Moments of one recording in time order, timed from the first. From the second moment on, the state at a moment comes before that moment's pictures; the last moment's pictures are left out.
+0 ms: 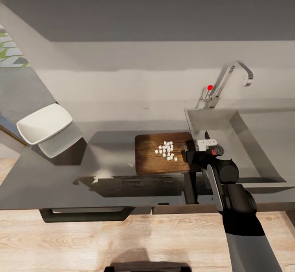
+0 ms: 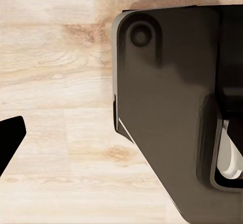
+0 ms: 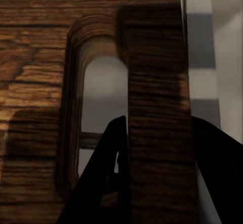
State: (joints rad) left arm 0.28 0.07 -0.05 -0.76 0.07 -0.19 0.04; right arm -0.62 0.05 0.02 -1.60 0.11 0.97 0.11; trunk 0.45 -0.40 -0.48
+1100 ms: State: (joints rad) left arm 0.28 0.07 -0.05 -0.77 0.07 -0.19 0.04; right arm -0.62 0.06 0.02 -1.60 0.11 0.98 0.11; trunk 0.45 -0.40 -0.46
